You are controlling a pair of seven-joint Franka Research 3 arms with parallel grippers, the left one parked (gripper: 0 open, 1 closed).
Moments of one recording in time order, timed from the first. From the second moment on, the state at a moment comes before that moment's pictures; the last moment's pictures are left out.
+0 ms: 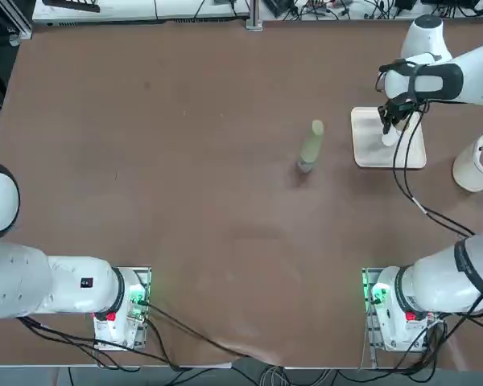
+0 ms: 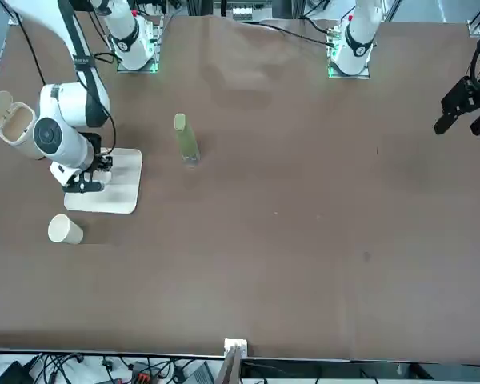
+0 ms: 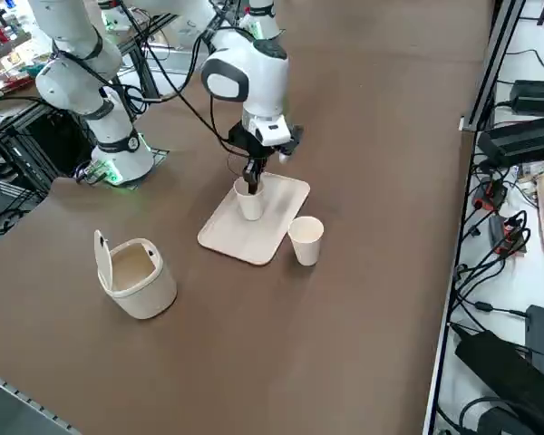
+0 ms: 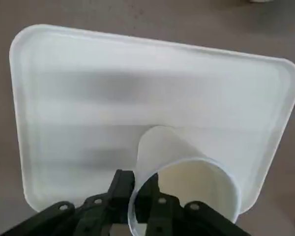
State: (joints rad) arm 0.03 0.23 -0.03 -2.24 -0.18 2.27 0.06
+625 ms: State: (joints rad) arm 0.03 0.20 -0.03 -2.16 -0.18 2.15 0.06
